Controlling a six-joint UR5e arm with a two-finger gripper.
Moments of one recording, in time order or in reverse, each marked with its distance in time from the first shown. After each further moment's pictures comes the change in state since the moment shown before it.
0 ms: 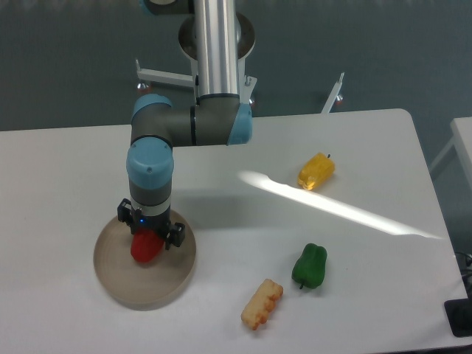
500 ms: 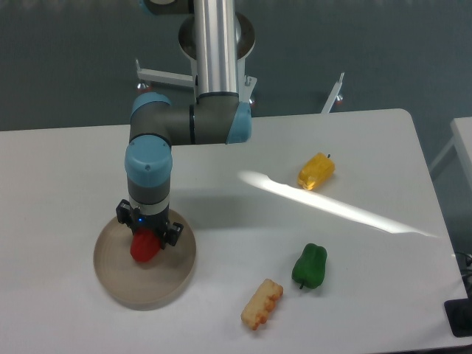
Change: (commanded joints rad) arm 0.002 0.012 0.012 0.002 0.002 0.011
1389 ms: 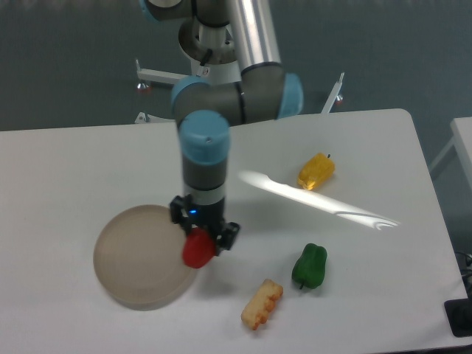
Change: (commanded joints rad) arm 0.238 0.075 0.084 -0.018 0.049 0.409
